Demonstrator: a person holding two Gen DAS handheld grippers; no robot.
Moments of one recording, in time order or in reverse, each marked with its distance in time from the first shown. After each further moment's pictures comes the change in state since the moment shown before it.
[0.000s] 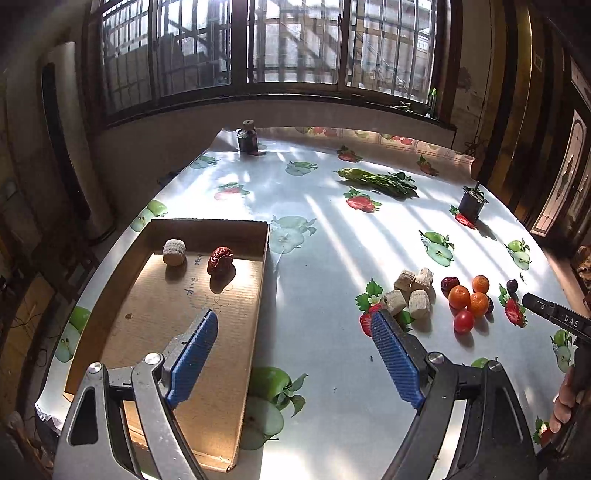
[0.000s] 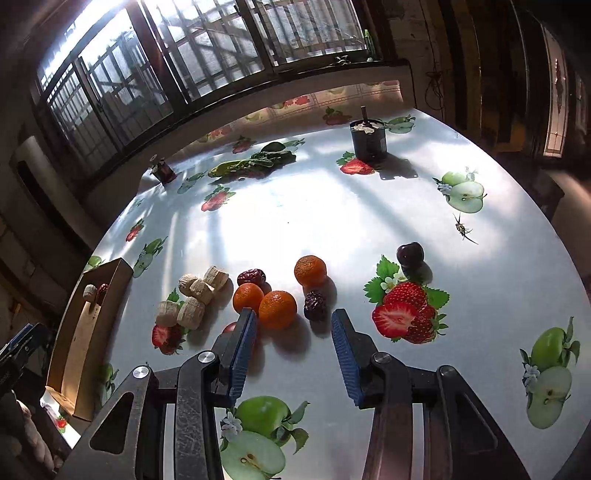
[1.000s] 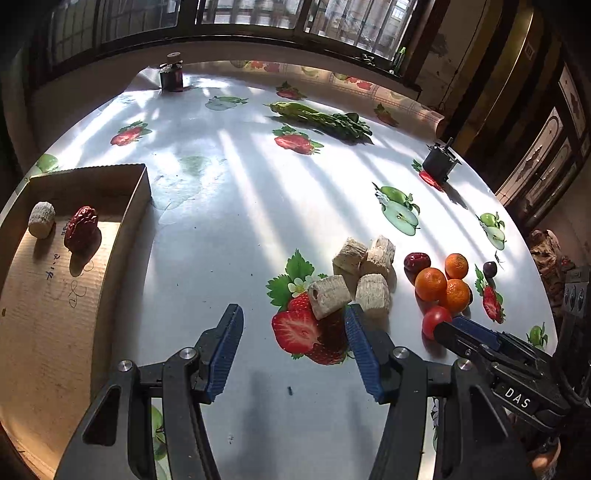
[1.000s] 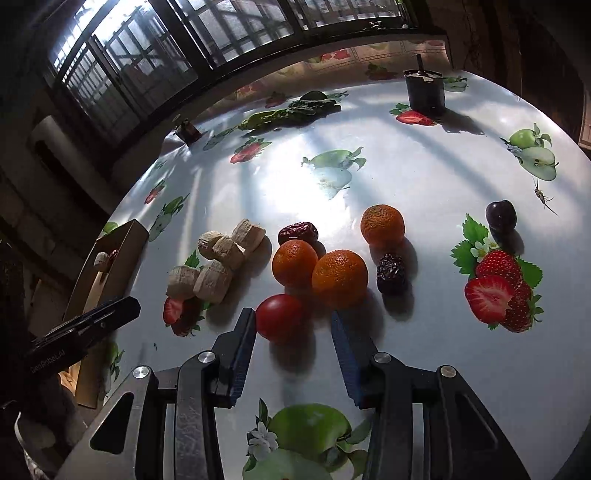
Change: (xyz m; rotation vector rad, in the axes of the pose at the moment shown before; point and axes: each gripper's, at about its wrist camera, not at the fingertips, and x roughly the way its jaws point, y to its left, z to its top) left arm 0.112 -0.057 0.004 0.003 0.195 -0.243; right arm 0.070 0.053 -0.026 -0.105 0.130 0.115
